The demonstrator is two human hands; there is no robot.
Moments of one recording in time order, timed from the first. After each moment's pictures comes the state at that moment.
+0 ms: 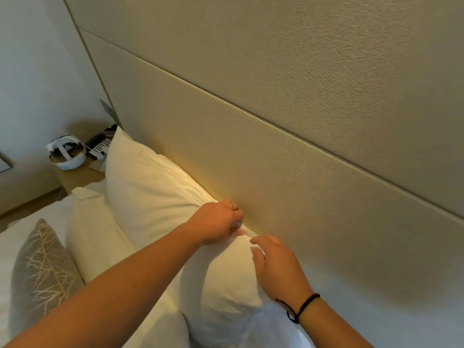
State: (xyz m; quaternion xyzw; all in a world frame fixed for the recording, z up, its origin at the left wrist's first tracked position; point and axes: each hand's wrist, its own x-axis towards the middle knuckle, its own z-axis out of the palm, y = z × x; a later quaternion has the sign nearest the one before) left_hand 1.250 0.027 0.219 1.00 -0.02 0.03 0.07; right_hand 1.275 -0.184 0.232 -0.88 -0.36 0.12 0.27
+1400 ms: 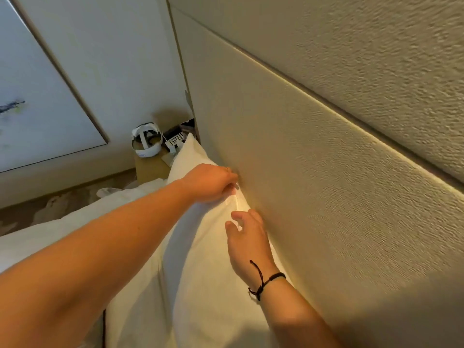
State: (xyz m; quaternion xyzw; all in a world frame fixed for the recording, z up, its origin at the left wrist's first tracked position) left_hand 1.300 0.370 0.204 0.99 0.16 -0.02 -0.01; right_hand 1.338 0.171 0.186 -0.76 -0.34 0.35 0.44
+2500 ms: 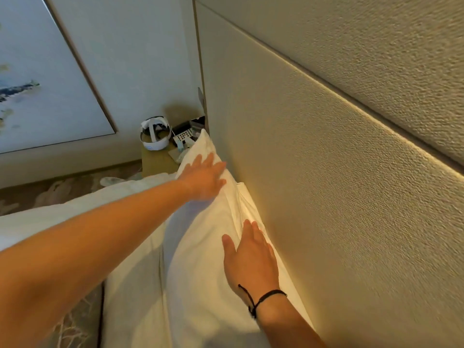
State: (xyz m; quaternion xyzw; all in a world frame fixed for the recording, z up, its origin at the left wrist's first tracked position) left_hand 1.271 0.400 0.182 0.91 0.40 -0.09 0.09; right_hand 1.323 0.162 0.175 -0.83 -0.44 0.27 0.20
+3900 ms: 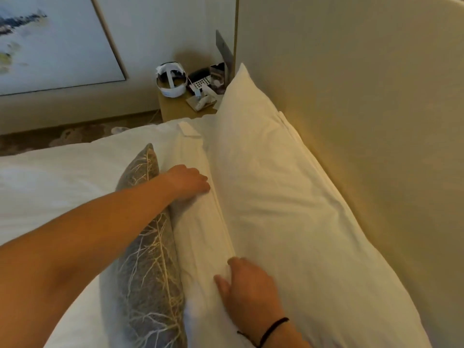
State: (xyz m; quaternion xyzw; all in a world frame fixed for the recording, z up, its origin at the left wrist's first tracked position) left_hand 1.047 0.286 0.124 0.93 0.12 -0.31 -0.13; right_hand 1.125 -0.006 0.143 -0.78 -0.56 0.29 0.03
